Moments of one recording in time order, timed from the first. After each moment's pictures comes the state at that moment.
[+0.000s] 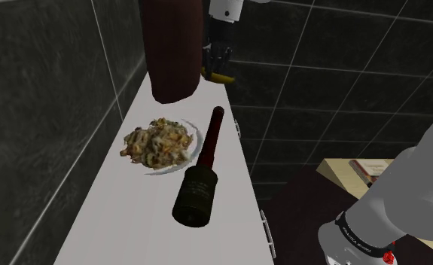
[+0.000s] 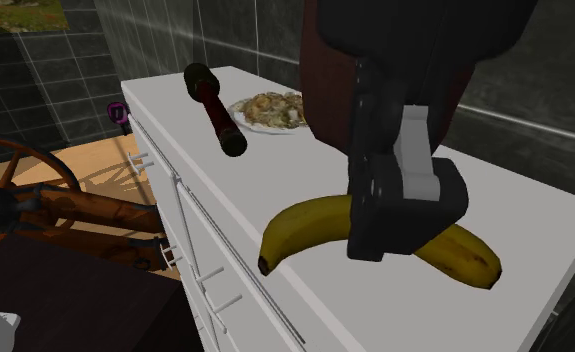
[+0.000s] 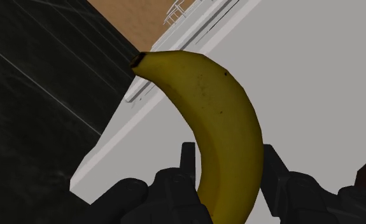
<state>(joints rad) 0.06 0.09 0.07 -1.68 0.14 1.77 -0.04</state>
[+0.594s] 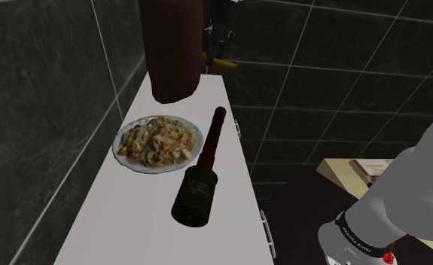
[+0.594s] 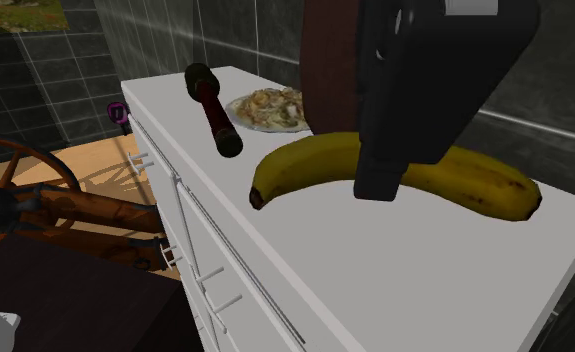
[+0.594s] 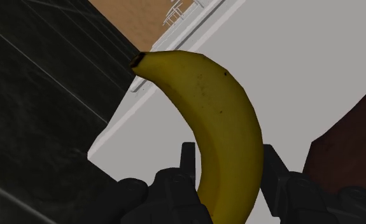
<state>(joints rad) 0.06 0.09 0.07 -1.55 0.13 1.64 -0.02</state>
